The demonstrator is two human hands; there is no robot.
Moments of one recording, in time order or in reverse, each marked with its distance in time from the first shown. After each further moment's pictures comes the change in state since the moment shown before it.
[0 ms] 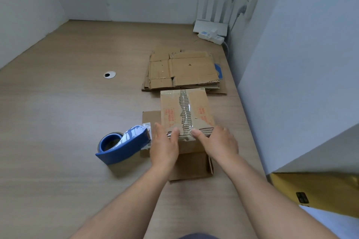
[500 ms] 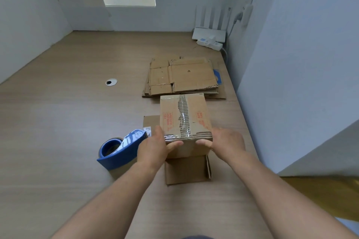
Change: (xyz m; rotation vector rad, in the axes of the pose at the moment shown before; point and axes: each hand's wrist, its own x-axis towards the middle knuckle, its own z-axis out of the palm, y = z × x) left_hand 0.009 0.006 -0.034 0.662 -0.110 0.219; right_hand 0.013 0.019 -0.023 -0.393 -0.050 -0.375
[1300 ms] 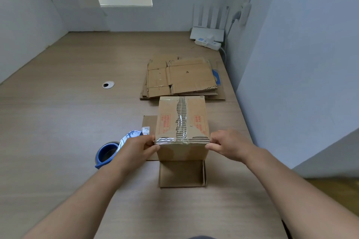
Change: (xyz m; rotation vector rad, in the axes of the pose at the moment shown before) left_hand 0.013 -0.051 -0.023 -0.359 -0.147 0.177; right_hand 0.006 0.024 -0.015 0.235 -0.145 -0.270
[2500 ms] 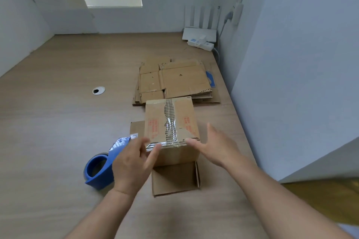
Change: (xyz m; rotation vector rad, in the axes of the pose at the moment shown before) left_hand -0.006 0.021 0.021 0.084 0.564 0.124; right_hand 0.017 -0.026 0.005 0.286 0.147 0.424
